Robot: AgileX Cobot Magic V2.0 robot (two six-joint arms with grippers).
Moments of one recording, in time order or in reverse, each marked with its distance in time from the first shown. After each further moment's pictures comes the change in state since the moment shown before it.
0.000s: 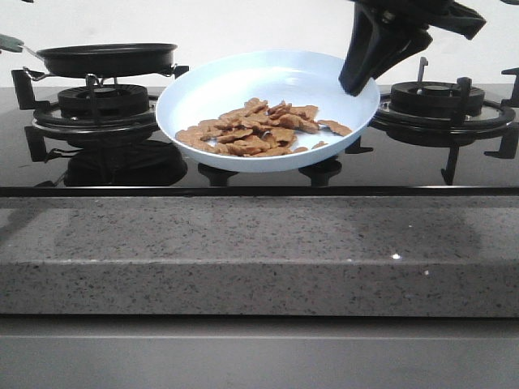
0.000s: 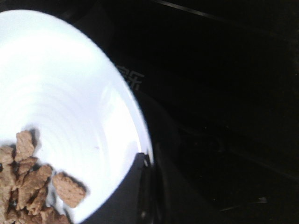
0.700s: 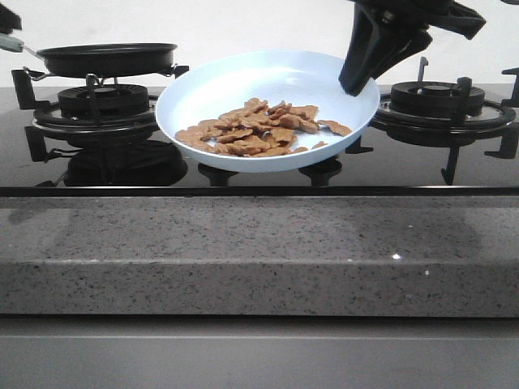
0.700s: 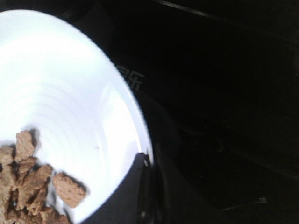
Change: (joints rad) left arm -0.019 -0.087 0.009 0.147 0.144 -0.021; right arm 0.000 0.000 0.000 0.000 0.000 0.000
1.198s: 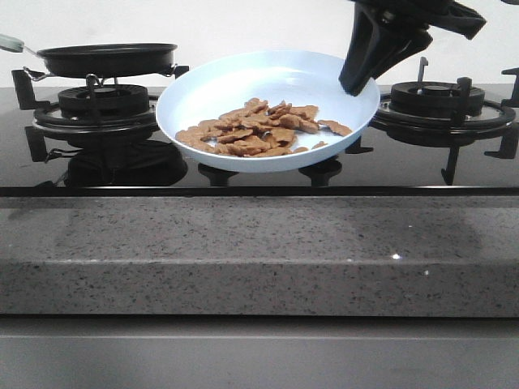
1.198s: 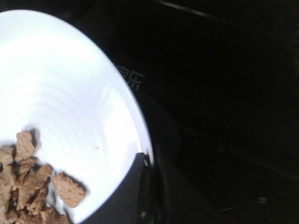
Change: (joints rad) left arm -0.346 -0.542 0.270 0.605 -0.446 -0.152; right arm 0.000 0.000 0.000 0.000 0.000 0.000
